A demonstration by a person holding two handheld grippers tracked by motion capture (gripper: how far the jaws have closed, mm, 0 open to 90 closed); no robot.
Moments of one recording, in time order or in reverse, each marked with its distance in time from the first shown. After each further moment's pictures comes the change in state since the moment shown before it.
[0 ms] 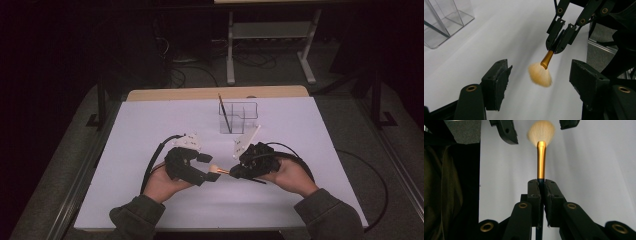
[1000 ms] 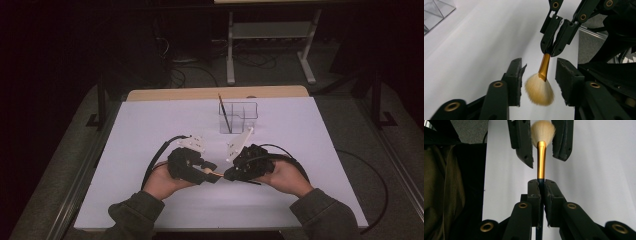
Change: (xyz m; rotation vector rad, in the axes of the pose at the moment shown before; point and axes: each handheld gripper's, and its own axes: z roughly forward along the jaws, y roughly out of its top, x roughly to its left) left arm 0.001 0.003 0.006 0.083 -0.083 0.030; right arm 0.008 0.013 0.006 0.000 0.016 -0.055
